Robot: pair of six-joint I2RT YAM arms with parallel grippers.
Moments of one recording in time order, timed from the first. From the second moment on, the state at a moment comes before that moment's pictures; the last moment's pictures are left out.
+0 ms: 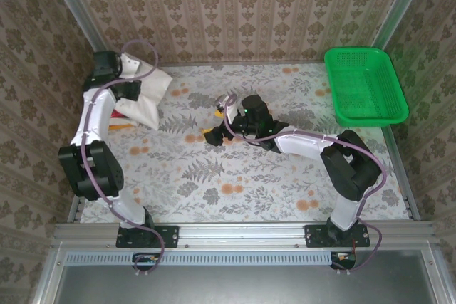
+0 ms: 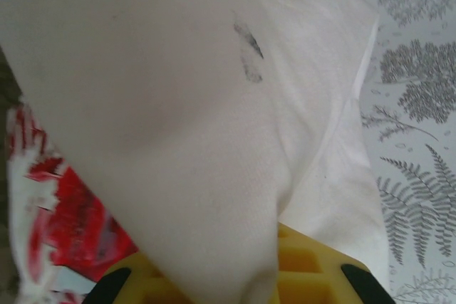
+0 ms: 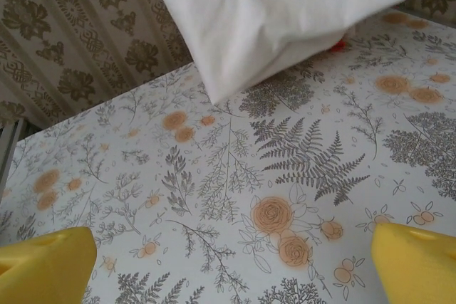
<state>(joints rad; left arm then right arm) 0.11 1.68 1.56 -0.70 0.13 0.43 0.67 1.78 1.09 0.35 -0.47 0.05</state>
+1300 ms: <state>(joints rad) 0.34 2.00 1.87 -0.76 0.08 0.48 0.67 1.78 1.08 0.30 -0.43 0.02</state>
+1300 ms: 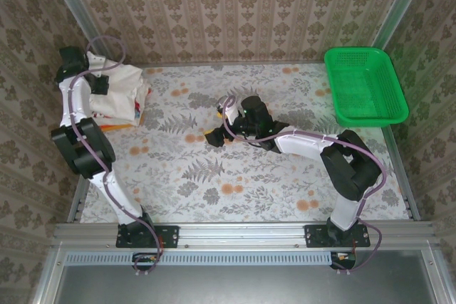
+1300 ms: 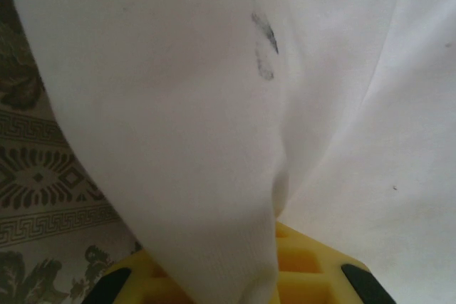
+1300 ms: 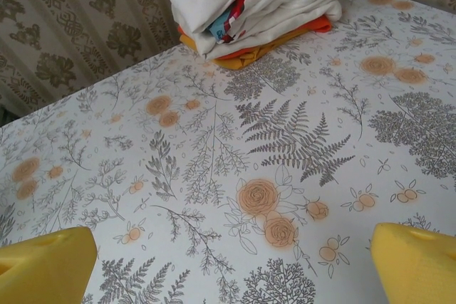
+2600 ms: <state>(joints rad) 0.33 2.06 1.91 -0.68 0.10 0.05 0.67 1.79 1.07 0.29 -0.42 0.02</state>
